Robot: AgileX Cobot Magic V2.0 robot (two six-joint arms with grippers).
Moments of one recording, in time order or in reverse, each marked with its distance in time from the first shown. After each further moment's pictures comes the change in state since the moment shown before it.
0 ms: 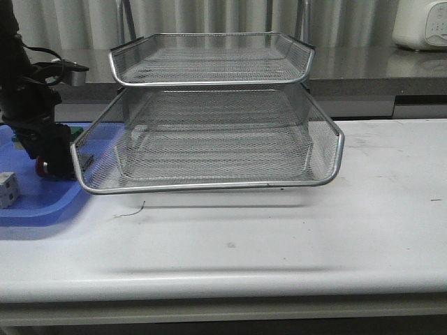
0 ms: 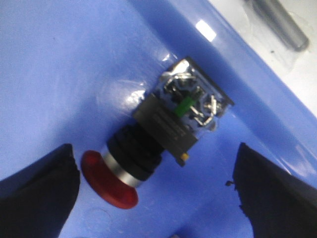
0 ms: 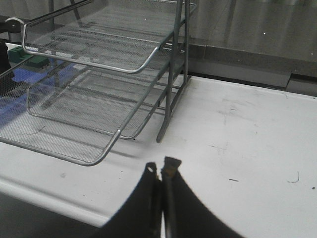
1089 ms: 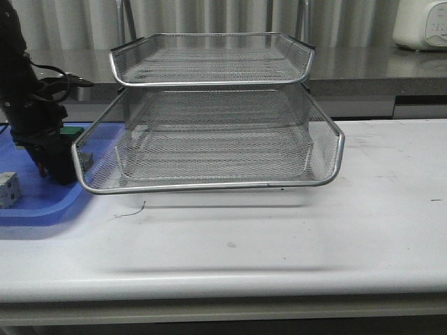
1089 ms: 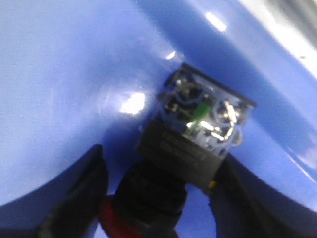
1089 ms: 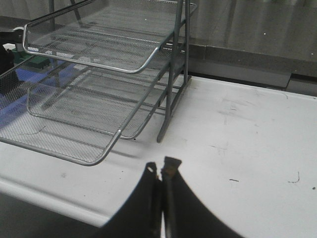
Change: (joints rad) left arm 0.000 0.068 -0.018 -0.022 -0.039 0.038; right arm 0.000 0.000 0.000 0.000 0.000 0.000
